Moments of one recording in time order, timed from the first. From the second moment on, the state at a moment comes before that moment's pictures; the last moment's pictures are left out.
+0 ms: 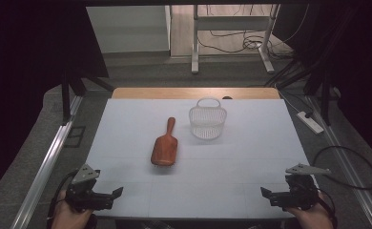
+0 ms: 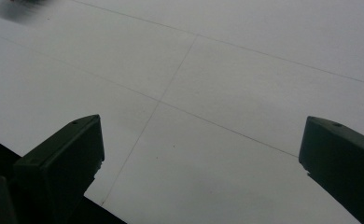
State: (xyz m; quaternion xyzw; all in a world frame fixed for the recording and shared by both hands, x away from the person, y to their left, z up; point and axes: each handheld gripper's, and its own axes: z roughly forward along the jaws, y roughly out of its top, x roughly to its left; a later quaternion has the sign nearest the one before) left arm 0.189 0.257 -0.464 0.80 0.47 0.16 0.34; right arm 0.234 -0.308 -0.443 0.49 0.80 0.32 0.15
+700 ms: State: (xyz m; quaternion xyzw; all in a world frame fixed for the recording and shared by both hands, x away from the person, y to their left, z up) left arm 0.209 0.249 -0.457 0.81 0.45 0.15 0.35; right arm 0.234 -0.306 -0.443 0.49 0.80 0.31 0.15
